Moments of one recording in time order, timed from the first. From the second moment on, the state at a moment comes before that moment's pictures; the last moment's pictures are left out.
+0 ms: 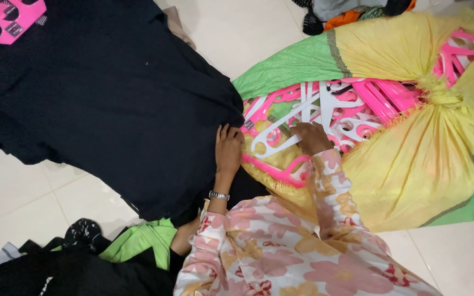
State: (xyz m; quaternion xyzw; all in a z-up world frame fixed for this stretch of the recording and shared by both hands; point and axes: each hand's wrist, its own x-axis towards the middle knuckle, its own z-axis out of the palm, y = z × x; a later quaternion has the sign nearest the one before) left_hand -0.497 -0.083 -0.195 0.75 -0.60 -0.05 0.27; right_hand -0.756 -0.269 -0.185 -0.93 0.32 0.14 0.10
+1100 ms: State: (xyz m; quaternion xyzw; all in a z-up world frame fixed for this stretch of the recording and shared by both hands) left_hand -0.448 -0.052 -0.206 0.29 -0.25 -0.59 0.71; right_hand -0.583 -0.083 -0.034 -0.96 0.05 -0.27 0.06
